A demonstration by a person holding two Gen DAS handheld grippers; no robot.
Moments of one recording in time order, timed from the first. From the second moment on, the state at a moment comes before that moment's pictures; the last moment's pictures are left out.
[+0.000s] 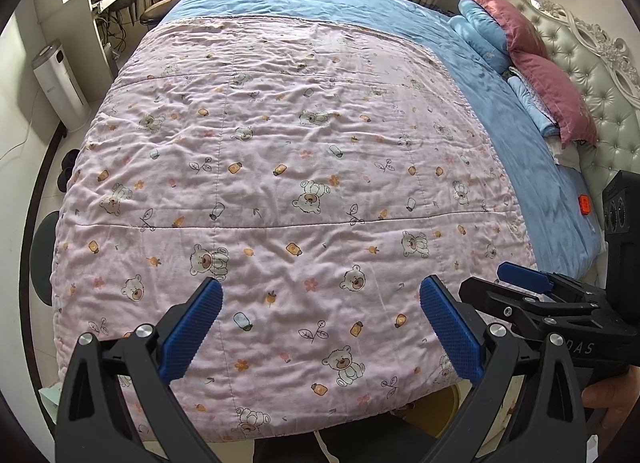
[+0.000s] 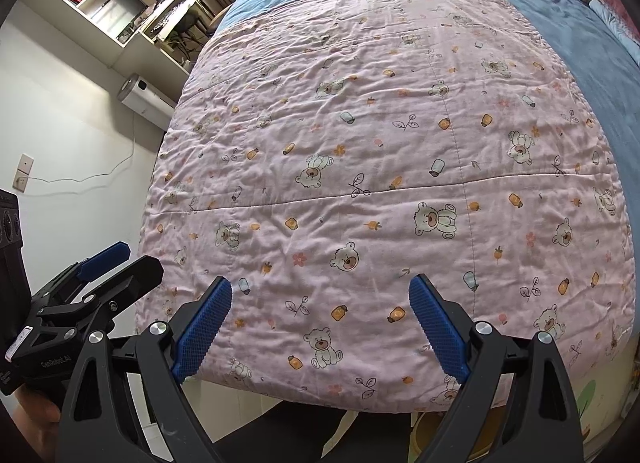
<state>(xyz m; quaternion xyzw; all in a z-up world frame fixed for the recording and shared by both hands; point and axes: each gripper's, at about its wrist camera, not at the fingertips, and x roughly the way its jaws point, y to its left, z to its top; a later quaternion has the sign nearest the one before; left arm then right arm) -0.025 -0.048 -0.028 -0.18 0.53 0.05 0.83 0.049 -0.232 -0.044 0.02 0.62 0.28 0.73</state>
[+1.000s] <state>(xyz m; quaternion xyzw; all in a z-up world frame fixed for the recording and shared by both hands) -0.024 -0.043 -0.029 -0.19 0.53 0.05 0.82 0.049 -0.231 -0.042 0.02 0.62 0.28 0.73</state>
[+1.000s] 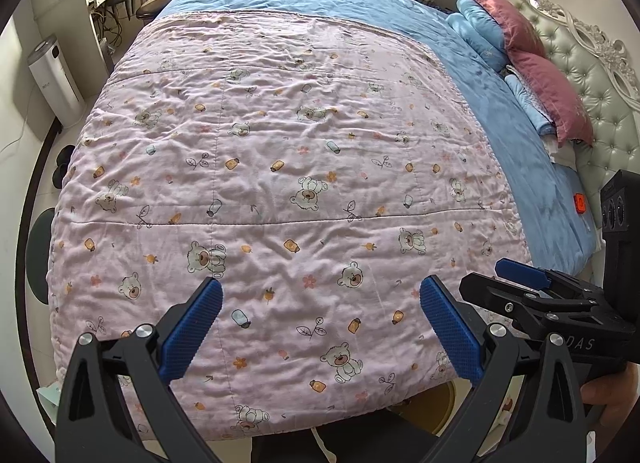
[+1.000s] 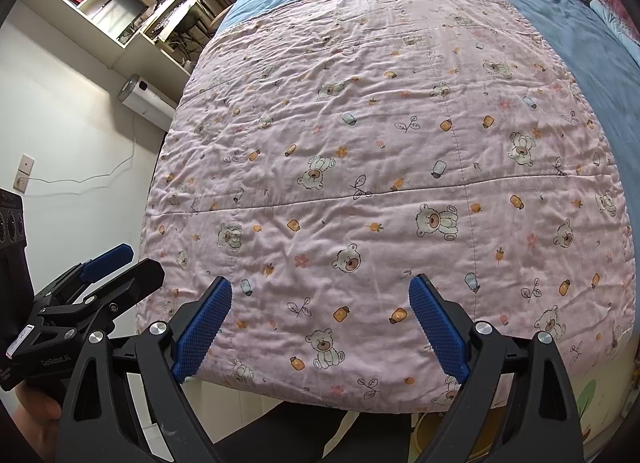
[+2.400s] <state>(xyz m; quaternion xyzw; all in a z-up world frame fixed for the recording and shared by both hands) -0.024 -0.036 -0.026 -0.20 0.53 0.06 0.82 0.053 -0.222 -0.045 0.02 0.62 0.29 0.73</state>
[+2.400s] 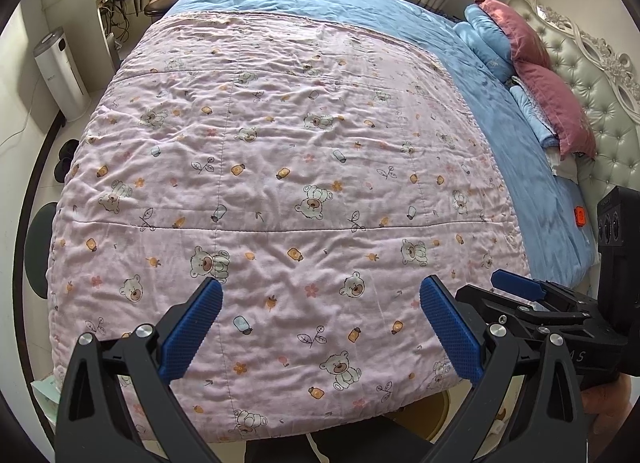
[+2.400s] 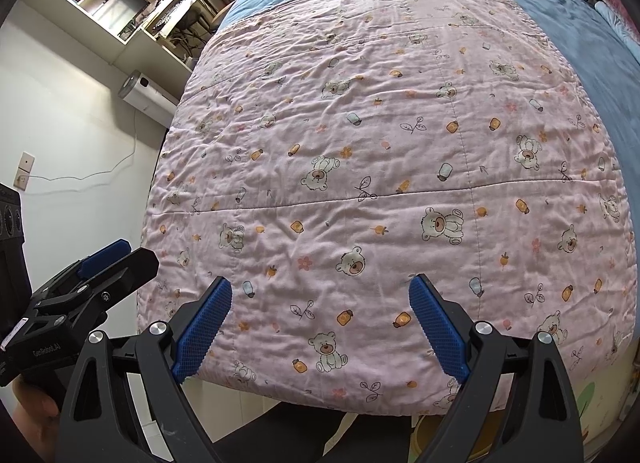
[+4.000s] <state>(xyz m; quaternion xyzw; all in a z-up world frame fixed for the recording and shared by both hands) -0.029 -0.038 -0.018 -0.19 0.52 0.07 0.83 0.048 -0.225 -0.045 0.02 0.62 0.29 0.73</state>
